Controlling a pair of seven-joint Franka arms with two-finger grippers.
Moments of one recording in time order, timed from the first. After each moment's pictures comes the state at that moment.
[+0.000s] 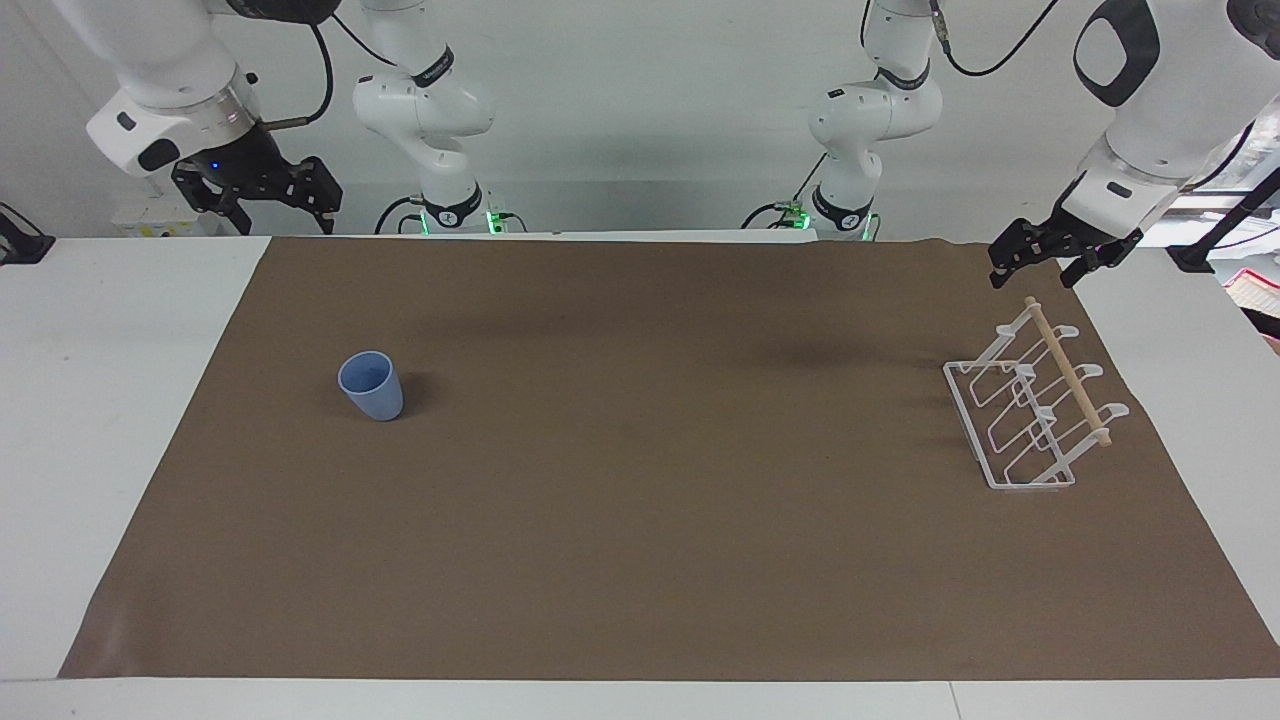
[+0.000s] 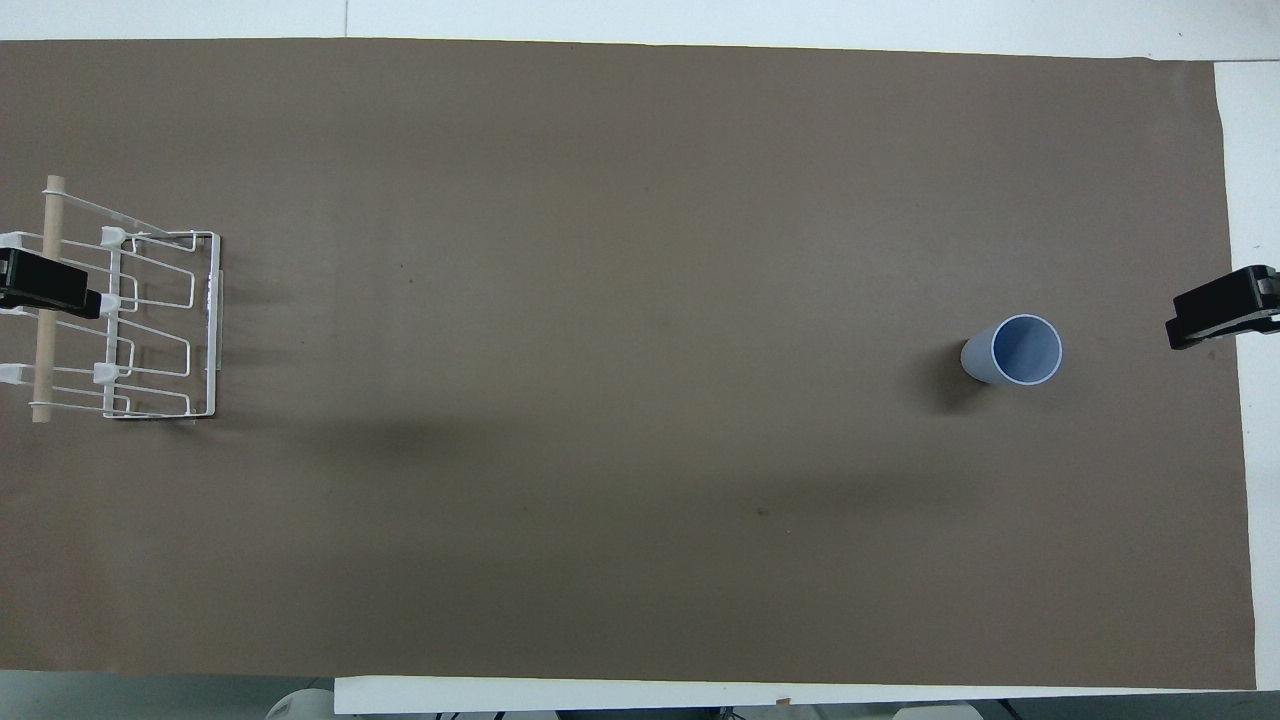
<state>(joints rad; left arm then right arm) 0.11 -0.07 -0.14 -1.71 -0.01 1.57 0.07 -0.04 -0.02 0.01 -1.49 -0.06 1.31 -0.08</state>
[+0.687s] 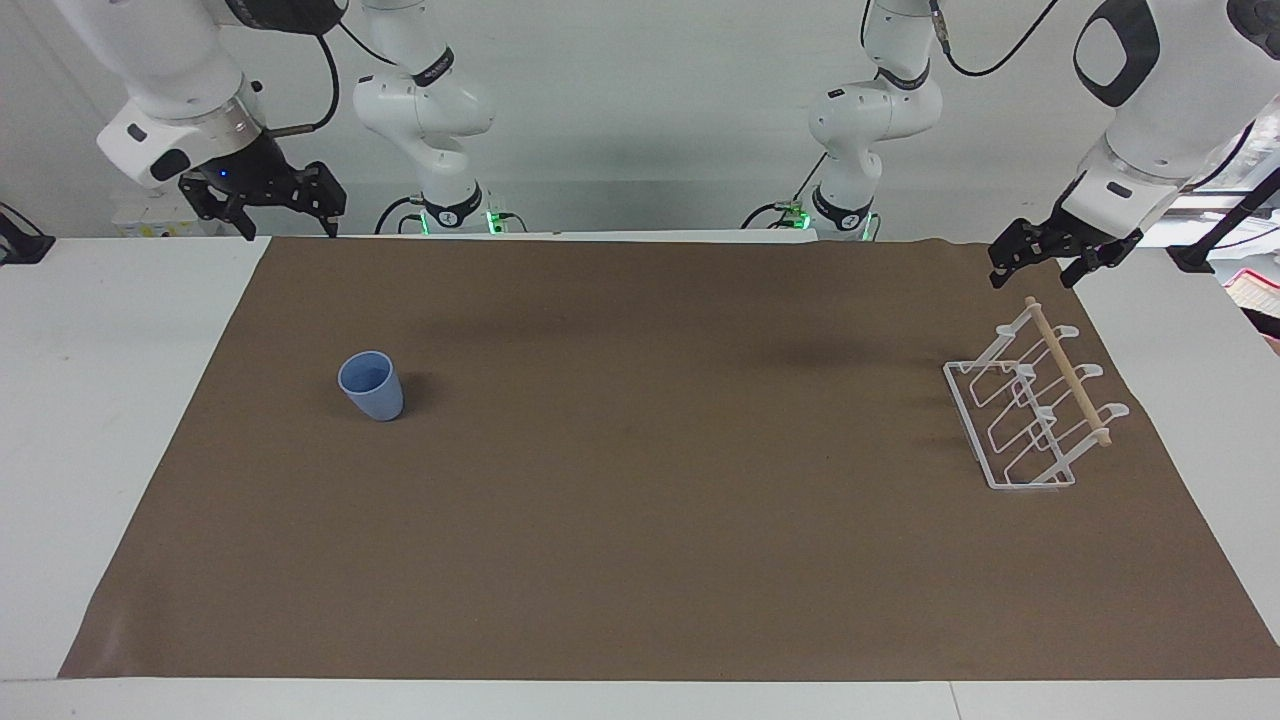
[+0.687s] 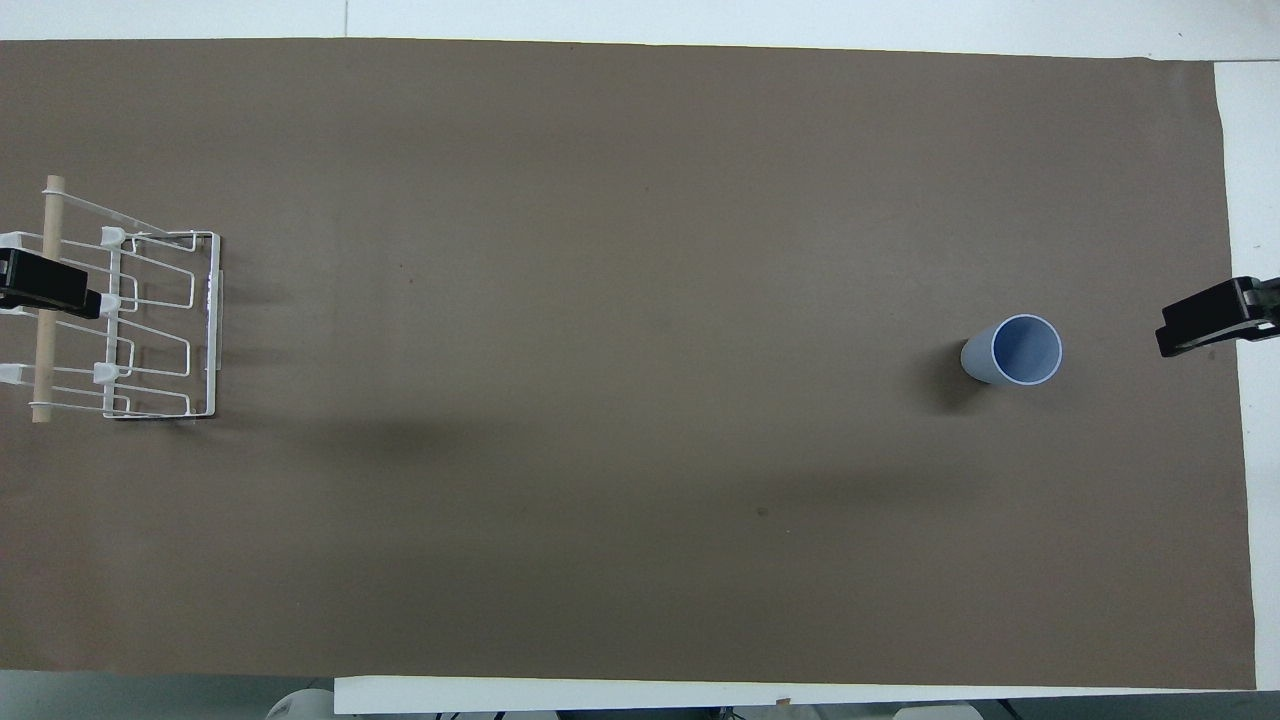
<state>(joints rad) 0.11 -0.07 -0.14 -1.71 -0.01 1.57 0.07 -0.06 -0.06 0.01 -1.64 -0.06 1.49 -0.16</state>
